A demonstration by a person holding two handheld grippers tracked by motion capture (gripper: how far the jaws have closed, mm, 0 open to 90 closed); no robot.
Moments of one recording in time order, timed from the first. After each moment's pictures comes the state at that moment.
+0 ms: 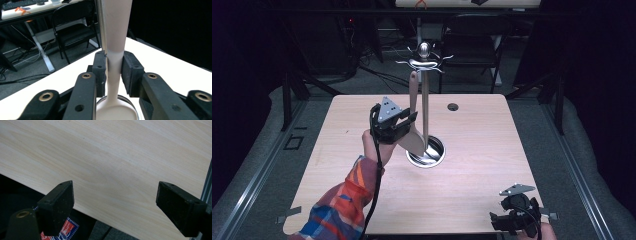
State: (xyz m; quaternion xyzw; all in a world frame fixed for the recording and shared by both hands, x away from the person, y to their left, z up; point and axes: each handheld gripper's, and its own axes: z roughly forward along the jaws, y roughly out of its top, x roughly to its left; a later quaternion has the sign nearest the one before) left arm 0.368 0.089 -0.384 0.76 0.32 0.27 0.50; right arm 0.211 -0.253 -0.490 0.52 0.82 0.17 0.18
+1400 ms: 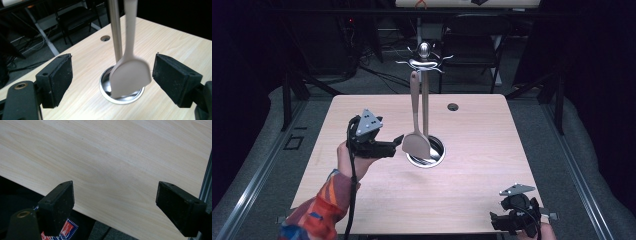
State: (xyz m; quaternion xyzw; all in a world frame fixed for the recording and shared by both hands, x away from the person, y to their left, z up) left arm 0.332 0.140 -0.384 0.80 0.31 0.26 0.43; right arm 0.210 -0.252 -0.490 0.52 0.82 0.17 0.18
